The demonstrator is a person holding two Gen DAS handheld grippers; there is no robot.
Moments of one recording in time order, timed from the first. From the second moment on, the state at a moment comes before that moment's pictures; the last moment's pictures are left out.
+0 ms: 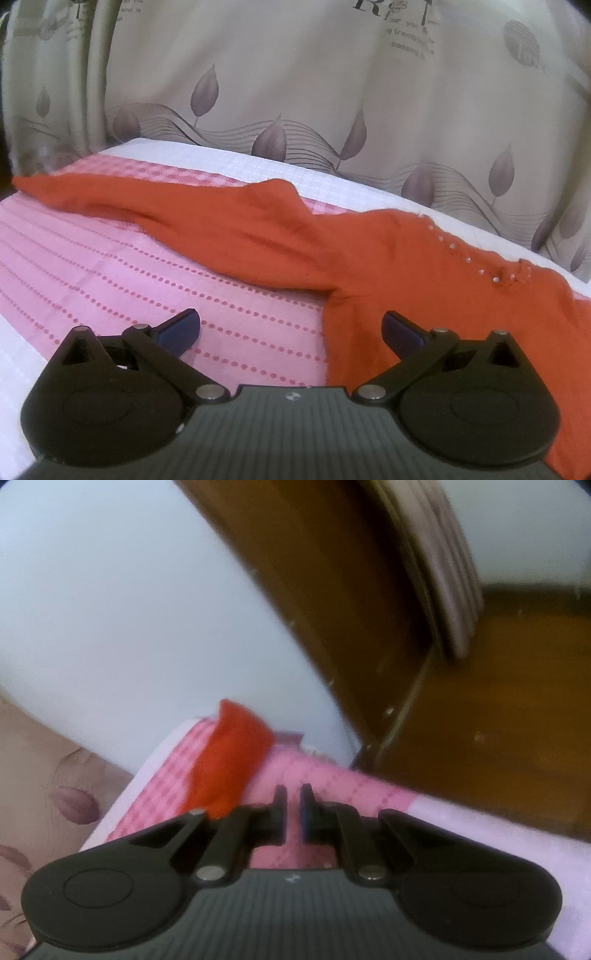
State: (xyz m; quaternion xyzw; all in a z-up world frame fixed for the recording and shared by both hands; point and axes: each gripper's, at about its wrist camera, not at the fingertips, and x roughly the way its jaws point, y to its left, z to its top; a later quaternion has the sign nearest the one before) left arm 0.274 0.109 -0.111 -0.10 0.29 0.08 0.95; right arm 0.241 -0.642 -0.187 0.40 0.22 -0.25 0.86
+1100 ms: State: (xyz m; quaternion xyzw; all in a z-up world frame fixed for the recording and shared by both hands) left arm 0.278 0.117 -0.114 -0.12 0.30 0.08 0.94; right arm 0.354 -0.385 -0.160 -0.08 0.30 0.08 0.95
